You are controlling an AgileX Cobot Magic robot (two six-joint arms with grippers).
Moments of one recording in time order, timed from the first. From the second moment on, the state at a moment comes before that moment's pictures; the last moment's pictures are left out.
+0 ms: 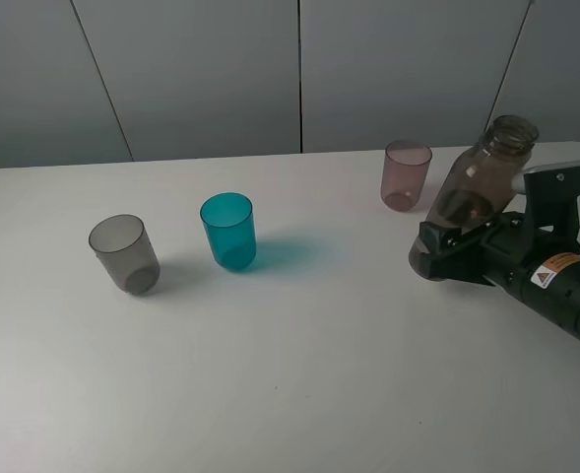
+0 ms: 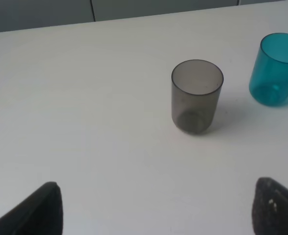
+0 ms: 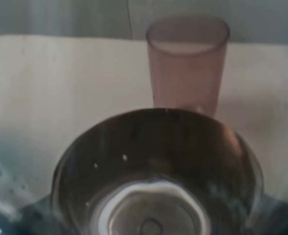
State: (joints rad) left arm -0.13 0.00 -0.51 0.02 1.08 -0.02; right arm 0.42 1.70 -0.18 0.17 -1.03 0.05
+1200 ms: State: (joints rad) left arm -0.13 0.00 -0.51 0.02 1.08 -0.02; right arm 0.42 1.70 -0.64 -0.19 -0.70 0.06
